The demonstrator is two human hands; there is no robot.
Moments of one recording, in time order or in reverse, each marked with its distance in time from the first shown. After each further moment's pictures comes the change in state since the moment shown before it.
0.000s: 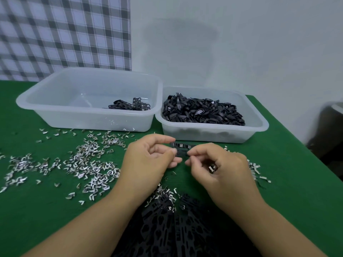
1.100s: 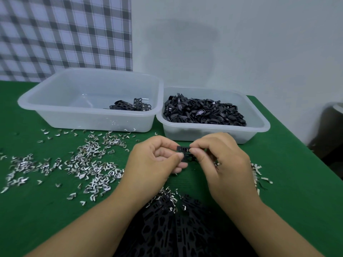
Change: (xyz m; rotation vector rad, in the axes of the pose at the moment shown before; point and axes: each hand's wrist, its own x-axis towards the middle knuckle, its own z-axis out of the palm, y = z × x) left_hand -0.003 0.005 0.002 0.057 -0.065 -0.041; right_hand 0.007 0.008 0.008 -0.103 0.165 -0.127
